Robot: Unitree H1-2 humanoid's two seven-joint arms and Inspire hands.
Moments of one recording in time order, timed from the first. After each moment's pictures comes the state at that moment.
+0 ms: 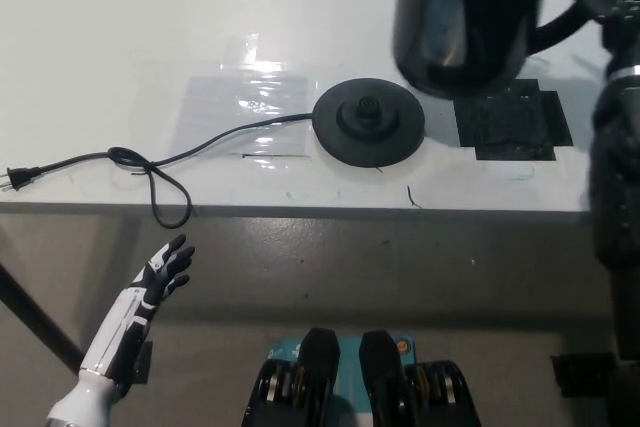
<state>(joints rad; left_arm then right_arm) 0.02 0.23 -0.01 -0.14 -0.02 -0.06 -0.17 -0.87 -0.15 -0.16 0.46 0.03 -0.09 -0.15</state>
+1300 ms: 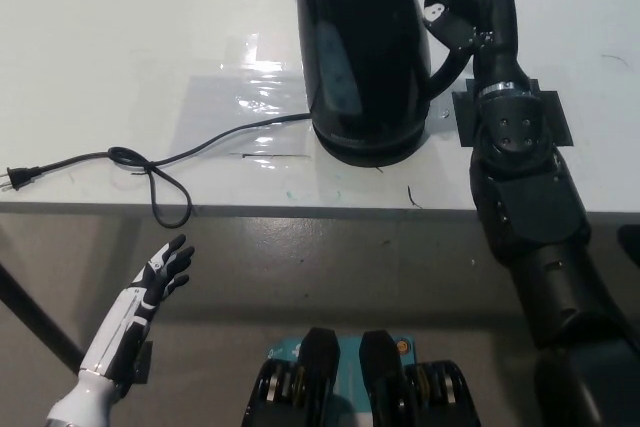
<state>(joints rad) 0.02 0.23 -0.01 -0.14 -0.01 -0.06 -0.17 -0.97 -0.01 -0.08 0.77 -0.10 -0.10 -0.27</state>
